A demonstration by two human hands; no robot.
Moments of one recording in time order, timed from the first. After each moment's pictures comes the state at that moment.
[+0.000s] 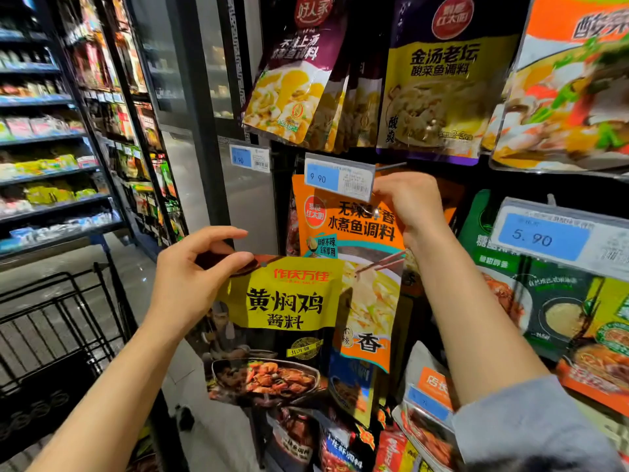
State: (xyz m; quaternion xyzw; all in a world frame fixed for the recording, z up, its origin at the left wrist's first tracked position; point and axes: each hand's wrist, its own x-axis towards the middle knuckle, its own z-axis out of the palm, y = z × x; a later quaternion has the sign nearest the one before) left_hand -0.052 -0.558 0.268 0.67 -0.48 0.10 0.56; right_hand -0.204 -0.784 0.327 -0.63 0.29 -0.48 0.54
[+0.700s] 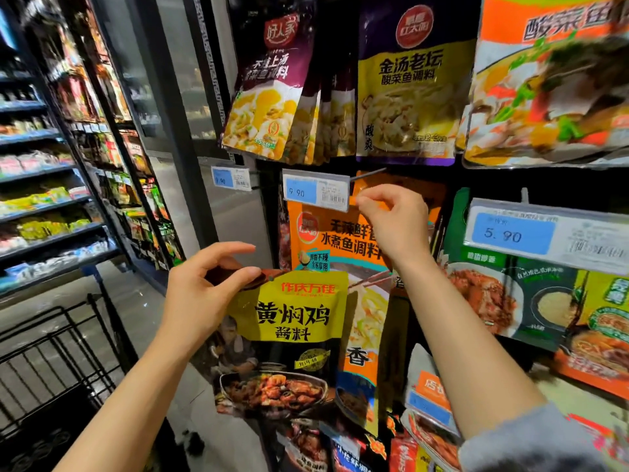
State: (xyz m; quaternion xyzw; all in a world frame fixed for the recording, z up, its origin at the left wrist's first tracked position) left_hand -0.064 -0.578 0.276 0.66 -0.52 0.09 0.54; right_hand -0.220 -0.773 0.310 -0.73 0.30 -0.55 0.29
